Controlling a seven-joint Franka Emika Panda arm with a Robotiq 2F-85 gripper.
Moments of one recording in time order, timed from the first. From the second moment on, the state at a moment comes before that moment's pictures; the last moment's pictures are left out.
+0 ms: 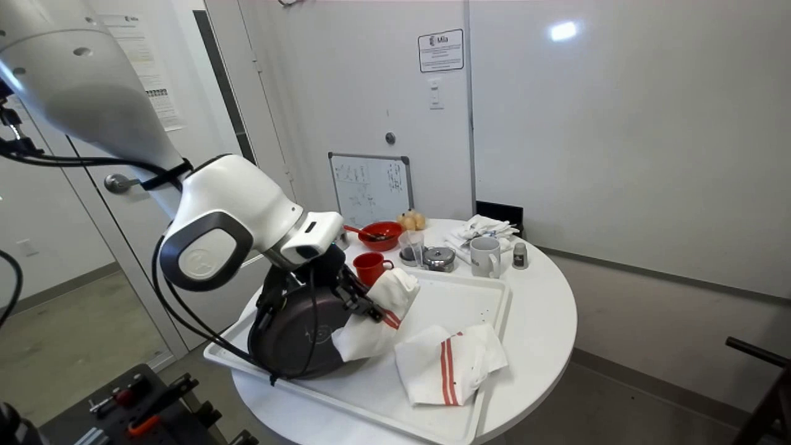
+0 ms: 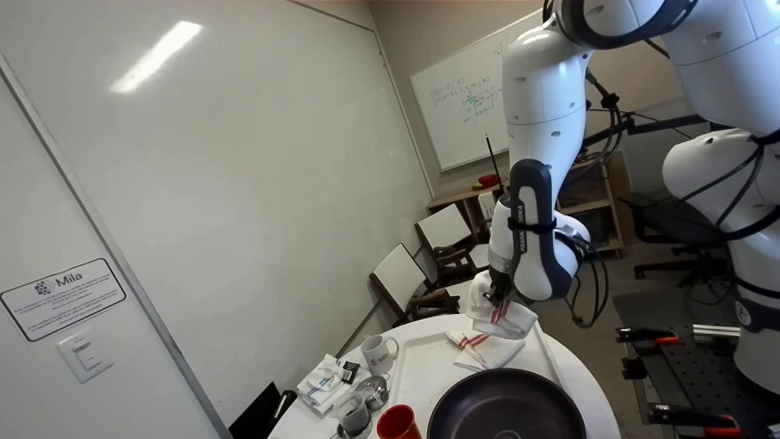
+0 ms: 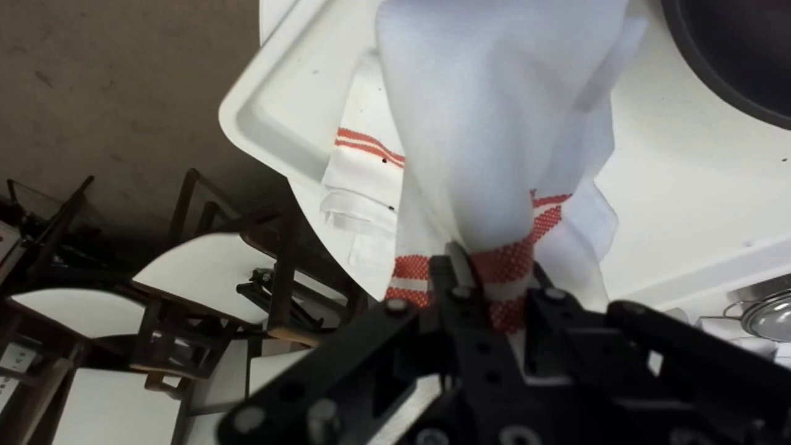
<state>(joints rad) 0.71 0.32 -0.88 -2.77 0.33 3.44 0.19</state>
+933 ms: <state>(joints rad) 0.31 -0.01 -0.67 -2.74 0.22 2.79 -0.11</state>
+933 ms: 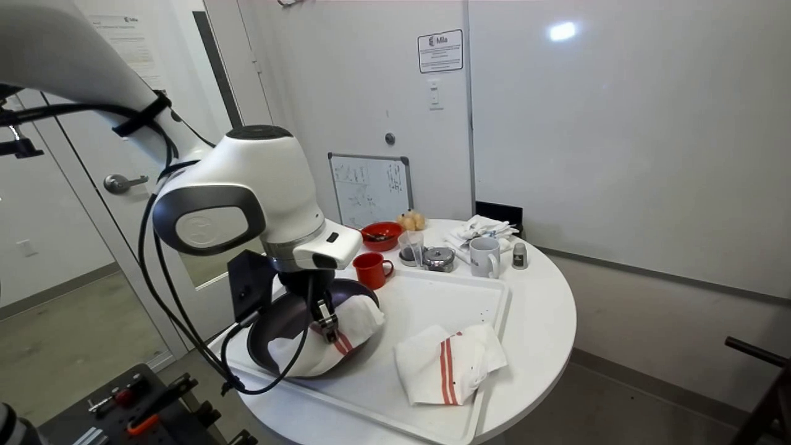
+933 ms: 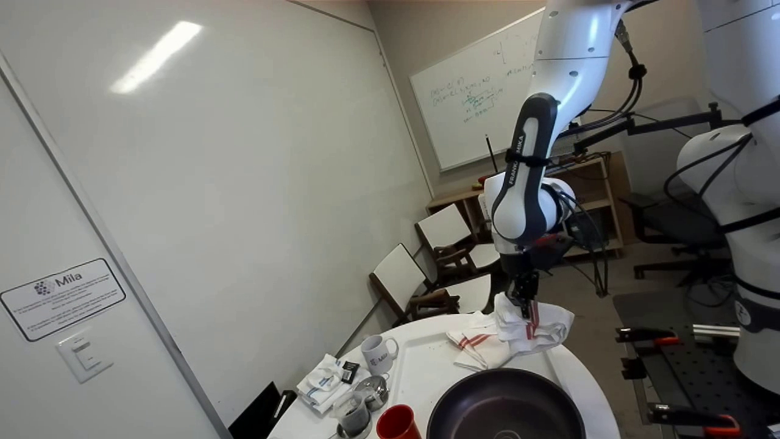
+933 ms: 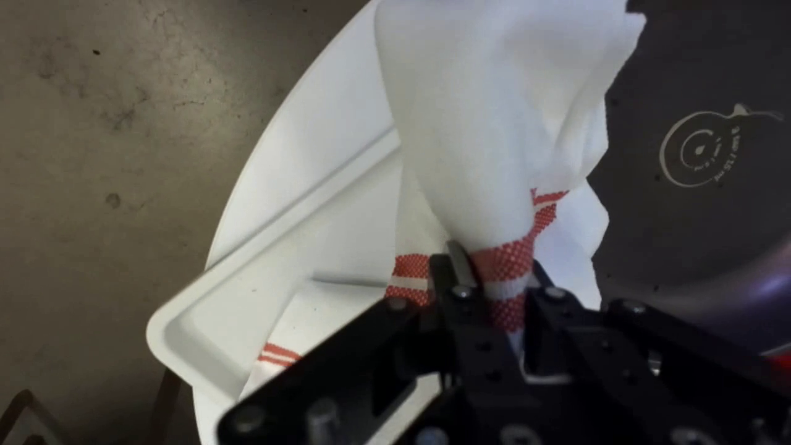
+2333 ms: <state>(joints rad) -0.18 0.32 -0.22 -2.41 0.33 2.61 -0.18</state>
